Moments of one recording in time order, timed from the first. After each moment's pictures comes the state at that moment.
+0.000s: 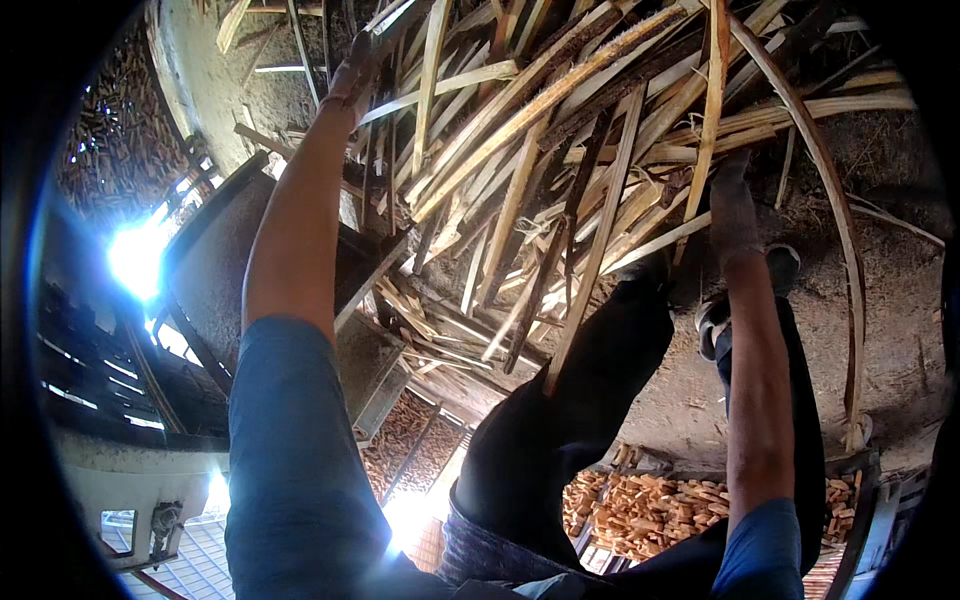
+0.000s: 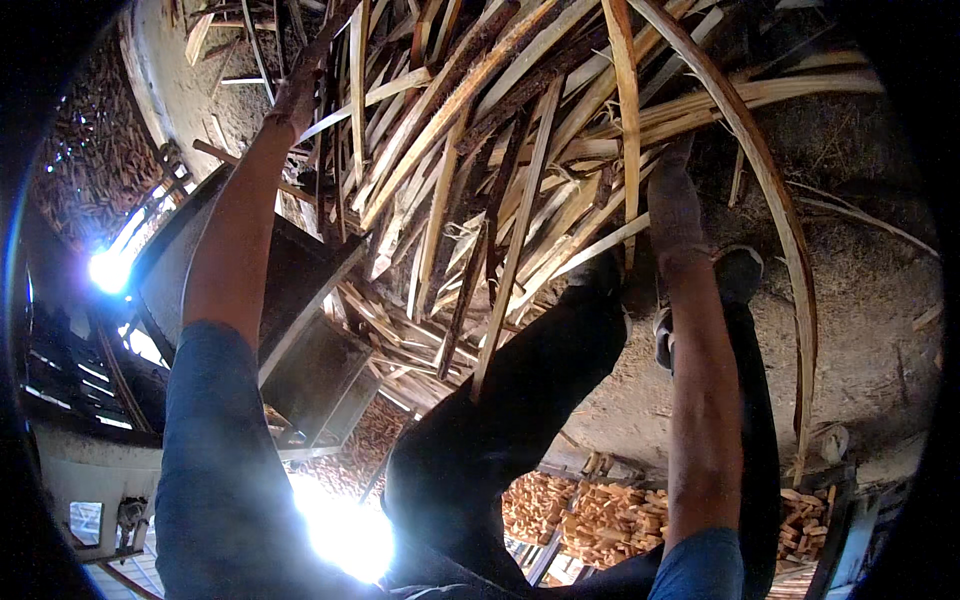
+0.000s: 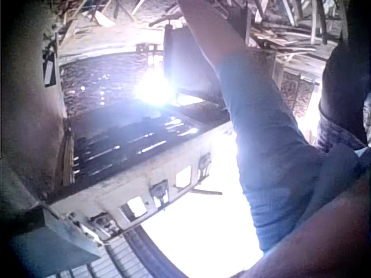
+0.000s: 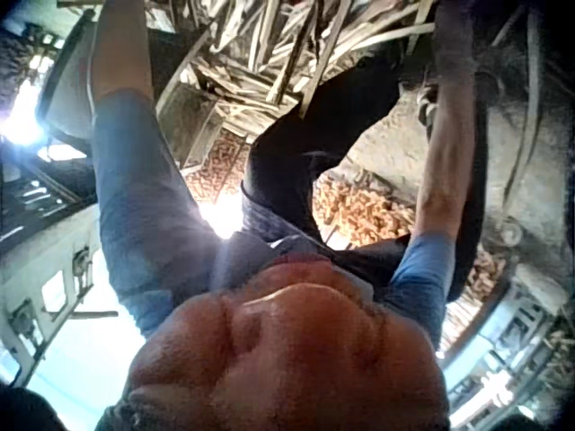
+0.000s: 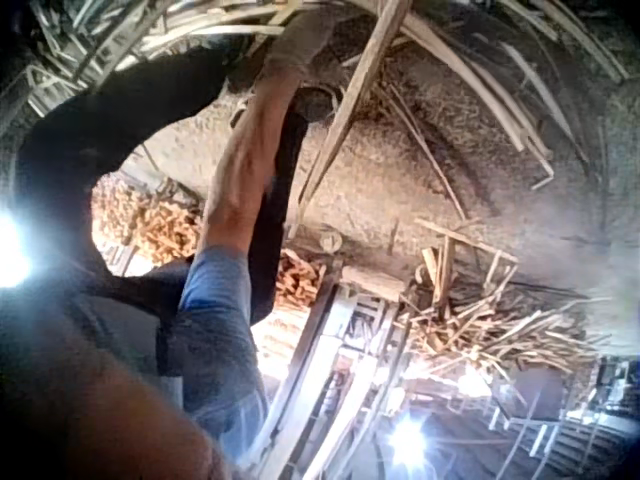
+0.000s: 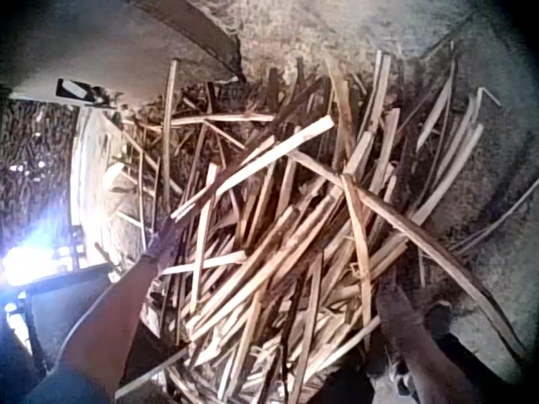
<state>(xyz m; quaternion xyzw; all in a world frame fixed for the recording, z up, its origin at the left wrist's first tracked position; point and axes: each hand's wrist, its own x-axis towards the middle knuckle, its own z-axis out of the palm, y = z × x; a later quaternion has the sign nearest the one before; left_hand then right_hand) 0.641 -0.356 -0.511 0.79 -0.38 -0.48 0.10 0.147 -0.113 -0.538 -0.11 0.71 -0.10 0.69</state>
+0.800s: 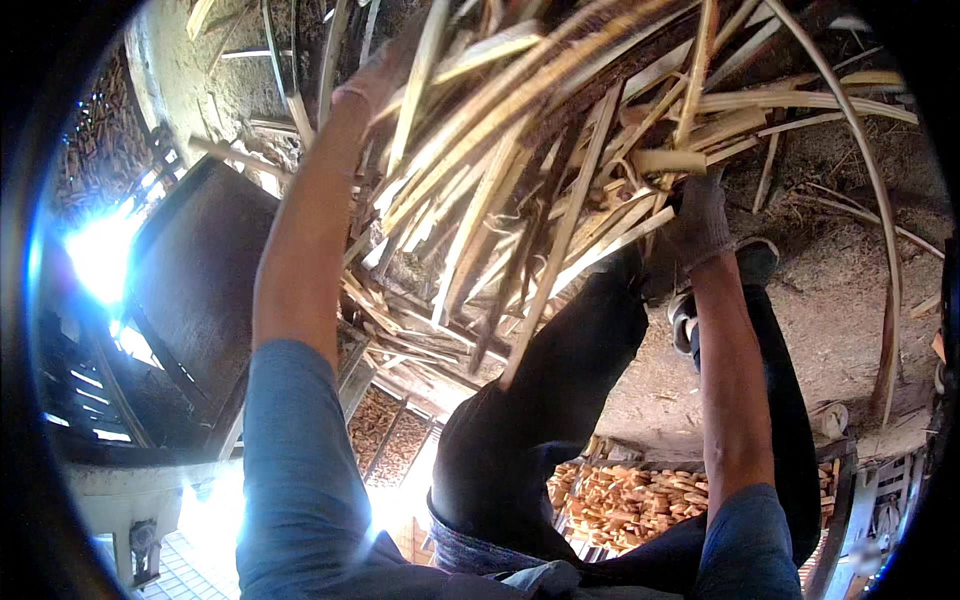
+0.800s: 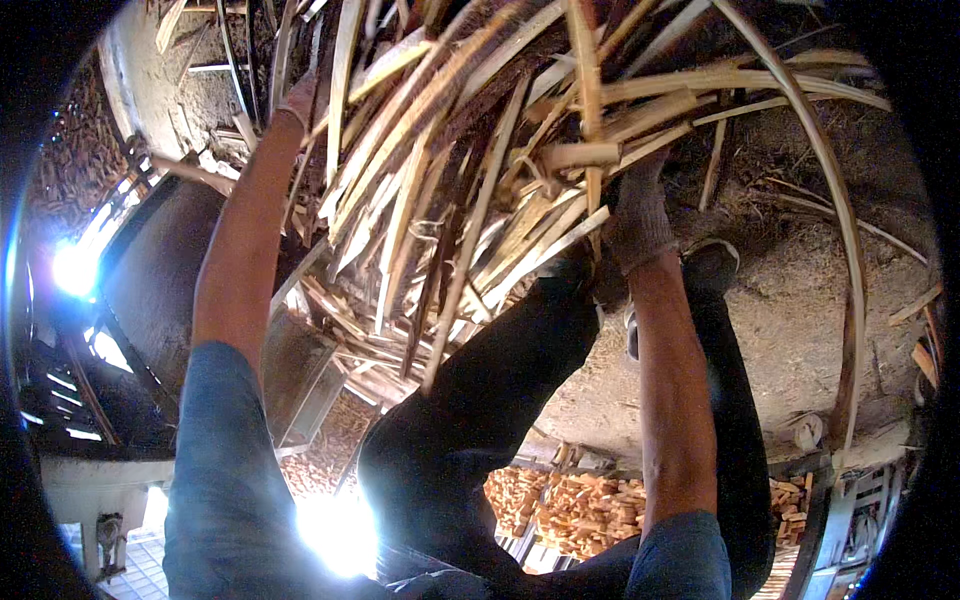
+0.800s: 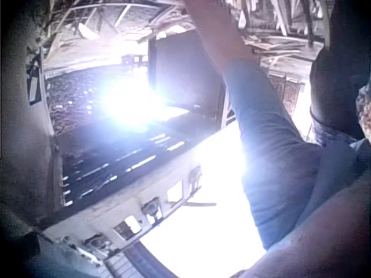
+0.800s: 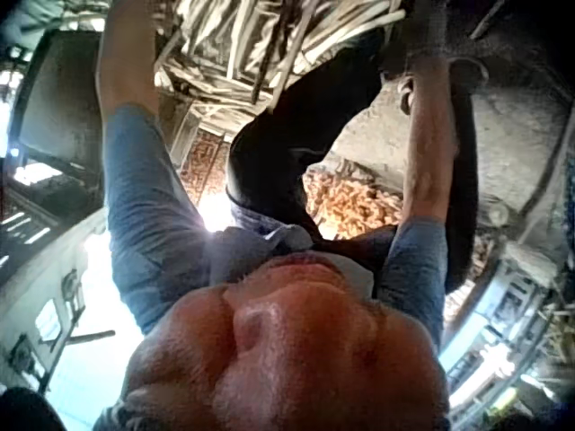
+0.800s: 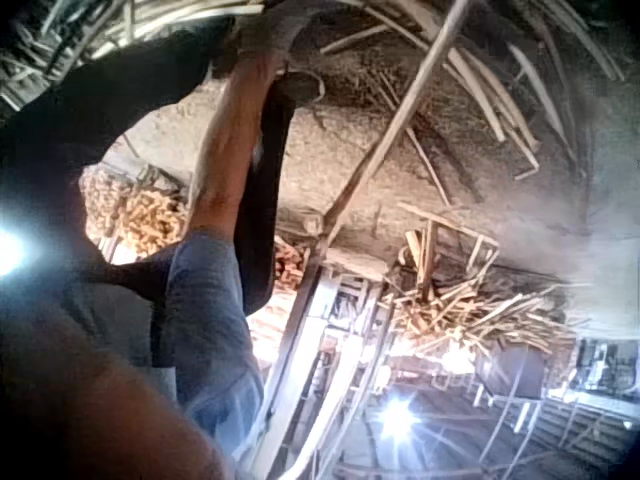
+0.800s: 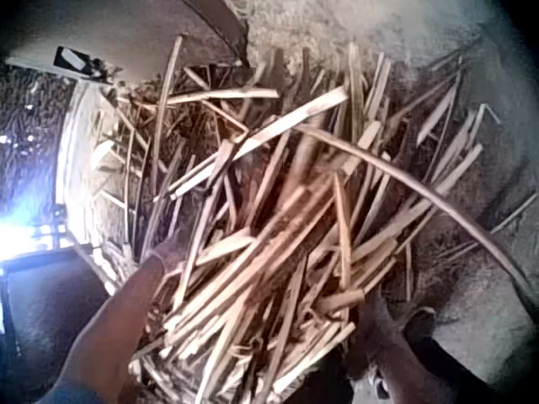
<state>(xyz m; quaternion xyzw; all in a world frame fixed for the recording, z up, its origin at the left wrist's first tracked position) 0.566 -0.294 -0.489 0.15 0.65 -0.40 0.63 0.166 -0.058 -0.582 -0.41 0.58 -0.32 0.63</state>
